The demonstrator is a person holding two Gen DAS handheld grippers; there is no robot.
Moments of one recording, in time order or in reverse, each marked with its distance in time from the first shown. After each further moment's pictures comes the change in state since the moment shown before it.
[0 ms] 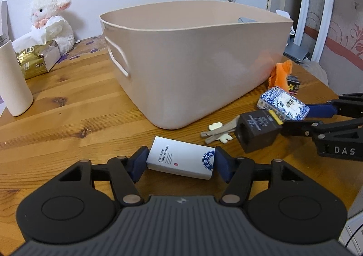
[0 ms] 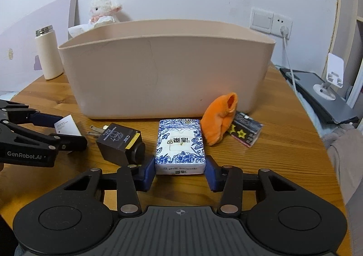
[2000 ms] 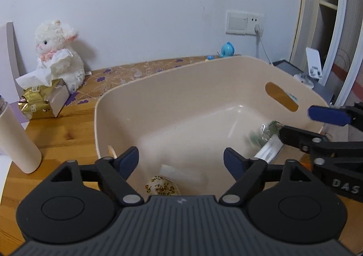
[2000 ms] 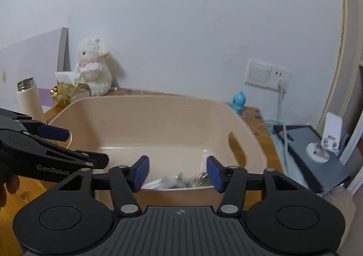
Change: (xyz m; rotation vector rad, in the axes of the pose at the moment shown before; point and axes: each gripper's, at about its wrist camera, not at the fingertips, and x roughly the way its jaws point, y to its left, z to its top) left arm 0.023 -0.006 0.135 -0.080 -0.035 0.106; right arm 0.007 -0.036 0.115 -0.048 -0.166 -0.031
